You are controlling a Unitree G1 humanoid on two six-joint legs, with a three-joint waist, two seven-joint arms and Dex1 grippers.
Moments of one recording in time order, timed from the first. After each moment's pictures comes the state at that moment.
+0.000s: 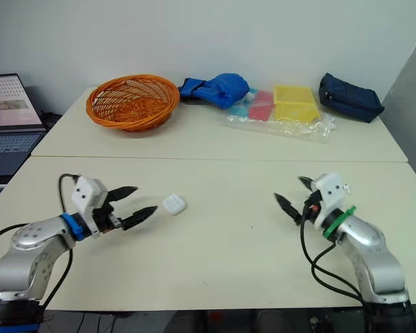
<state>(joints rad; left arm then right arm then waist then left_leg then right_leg) -0.16 0.73 0.15 -0.04 -0.43 0.32 -0.94 -0.21 -0.57 -0.04 -0.34 0.49 0.49 0.69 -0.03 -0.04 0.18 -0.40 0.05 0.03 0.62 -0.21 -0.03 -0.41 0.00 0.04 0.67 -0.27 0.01</state>
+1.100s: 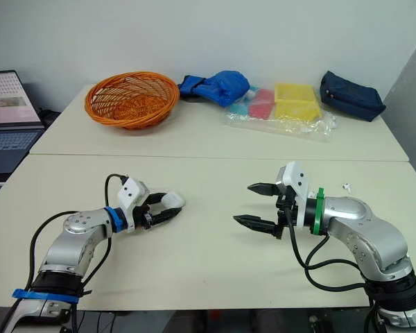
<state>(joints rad) -0.33 0.61 0.01 0.26 -0.23 0.19 -0.93 -0.34 -0.65 0.05 -0.47 0.65 0.73 0.83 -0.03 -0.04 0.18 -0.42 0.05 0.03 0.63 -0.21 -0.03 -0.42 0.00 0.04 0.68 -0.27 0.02</state>
